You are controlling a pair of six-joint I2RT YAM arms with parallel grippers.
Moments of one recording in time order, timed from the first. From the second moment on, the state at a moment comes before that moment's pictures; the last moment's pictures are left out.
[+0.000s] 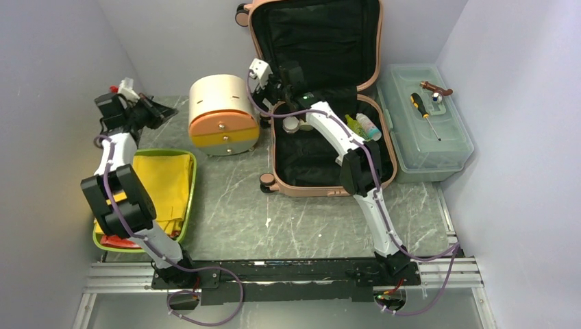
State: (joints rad) left arm 0.39 1.72 1.32 -0.01 0.80 -0.58; right arm 0.55 2.41 2.38 -0.27 -0.36 -0.50
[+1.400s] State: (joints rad) left arm 0.34 1.58 1.09 0.04 0.94 -0.47; right arm 0.68 2.09 2.22 -0.80 -0.54 -0.34
